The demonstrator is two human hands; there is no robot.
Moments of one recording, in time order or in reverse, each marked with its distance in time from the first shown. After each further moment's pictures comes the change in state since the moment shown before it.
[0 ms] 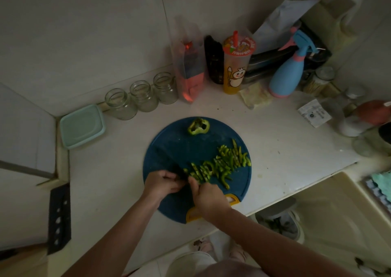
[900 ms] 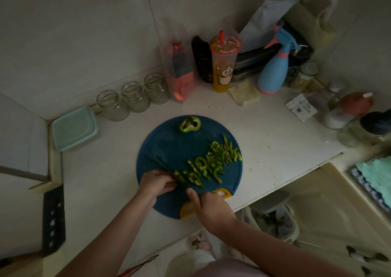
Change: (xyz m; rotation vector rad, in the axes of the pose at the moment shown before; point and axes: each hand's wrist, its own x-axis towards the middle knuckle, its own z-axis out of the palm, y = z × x) left_hand -0.007 0.003 0.008 -0.074 0.018 -0.069; right_hand -0.037 0.029 0.006 0.041 0.061 -0.089
